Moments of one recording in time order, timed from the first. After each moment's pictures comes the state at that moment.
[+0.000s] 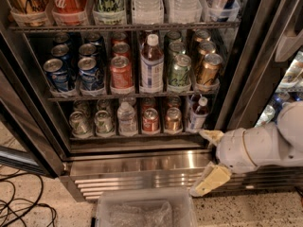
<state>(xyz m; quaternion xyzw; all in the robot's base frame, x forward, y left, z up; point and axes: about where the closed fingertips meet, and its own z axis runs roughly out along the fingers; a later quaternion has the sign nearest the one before) 0.419 -0.133 0.739 -0.55 0.75 0.21 0.31</state>
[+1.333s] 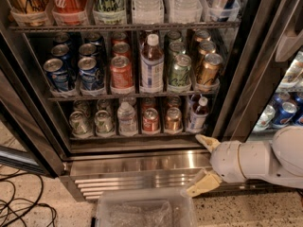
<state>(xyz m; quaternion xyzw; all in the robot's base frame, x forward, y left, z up) 0.427 -0.121 0.706 -0.51 0.74 0.23 0.37</state>
